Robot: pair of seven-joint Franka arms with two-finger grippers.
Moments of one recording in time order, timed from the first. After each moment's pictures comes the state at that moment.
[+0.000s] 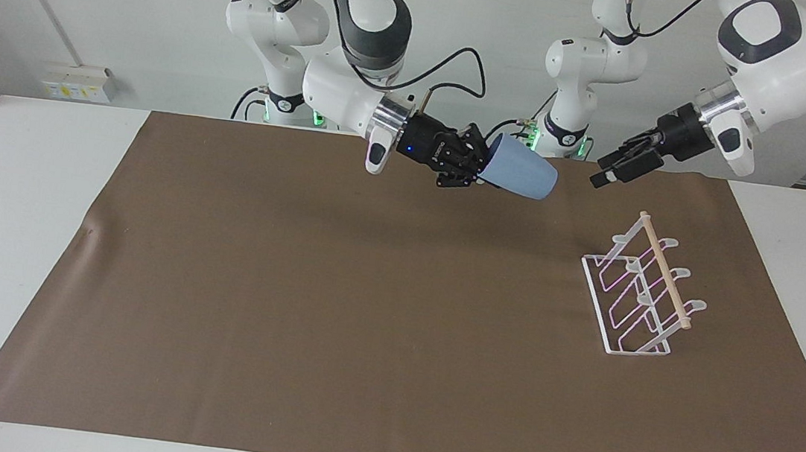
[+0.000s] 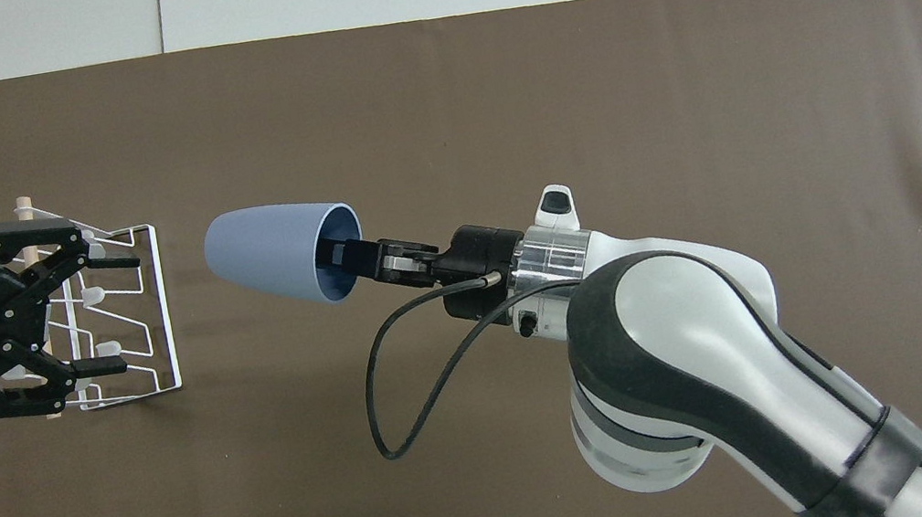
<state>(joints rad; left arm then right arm) 0.13 -0.16 -0.11 -1.89 -0.79 1.69 -0.94 0.05 0.12 0.62 -1.91 1.81 2.58 -0.63</state>
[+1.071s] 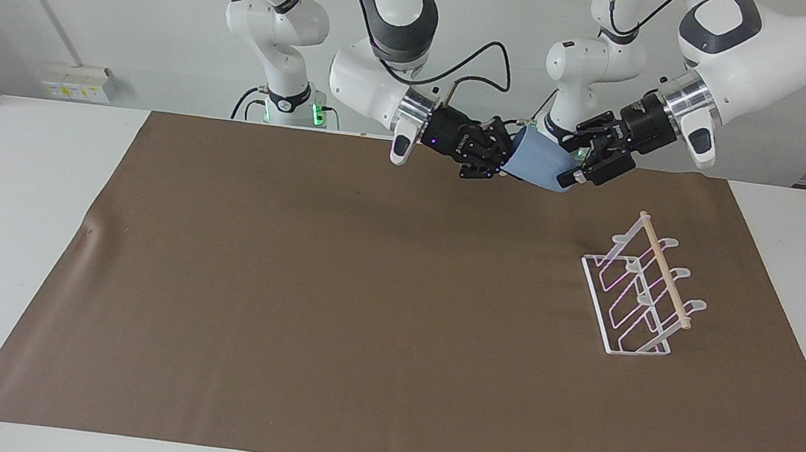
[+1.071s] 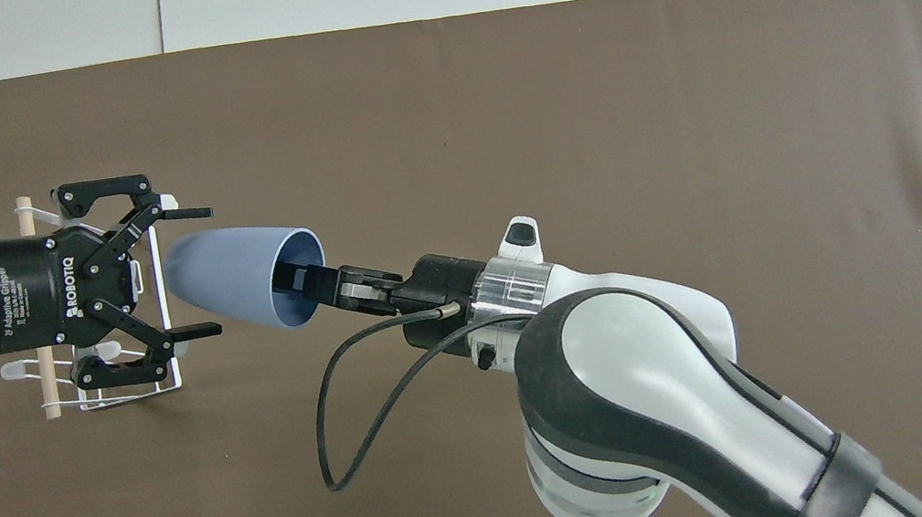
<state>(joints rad) 0.16 -0.16 -0.28 -1.89 -0.90 1.83 -1.17 0.05 0.15 0.70 -1.88 1.85 2.68 -0.63</state>
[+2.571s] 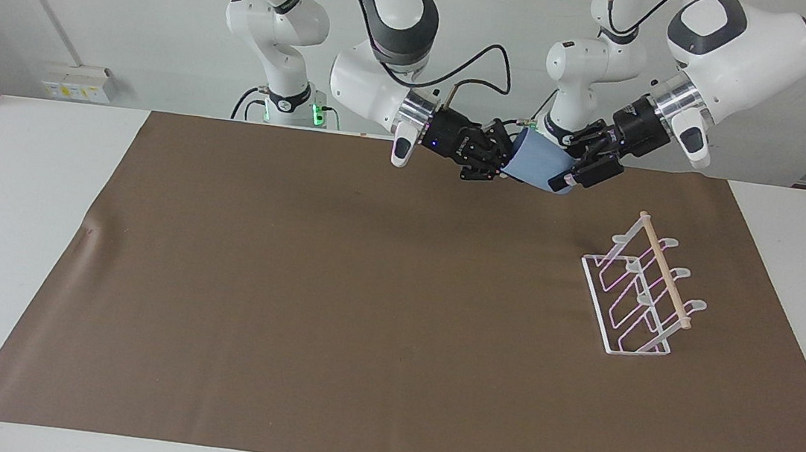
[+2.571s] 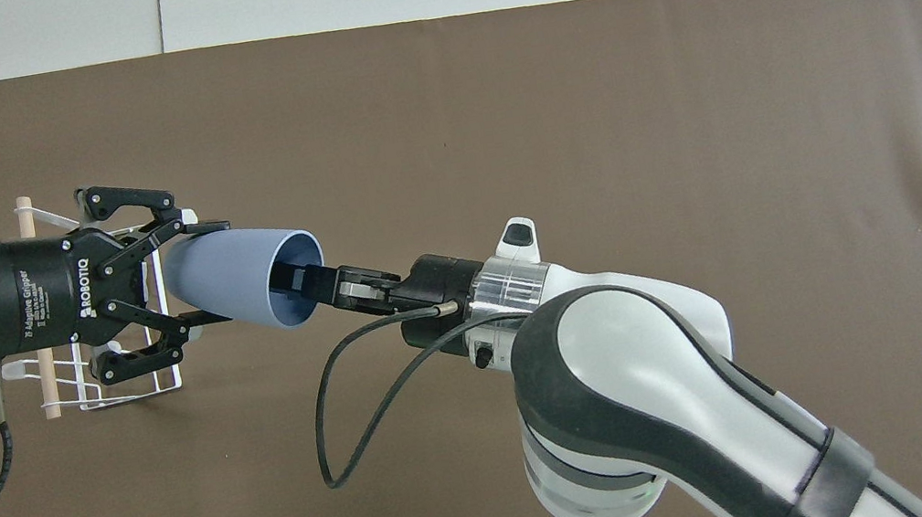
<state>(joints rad) 0.16 -0.16 -0.31 -1.91 -0.85 1.87 -1.14 0.05 0.15 0.70 -1.88 1.85 2.68 -0.62</state>
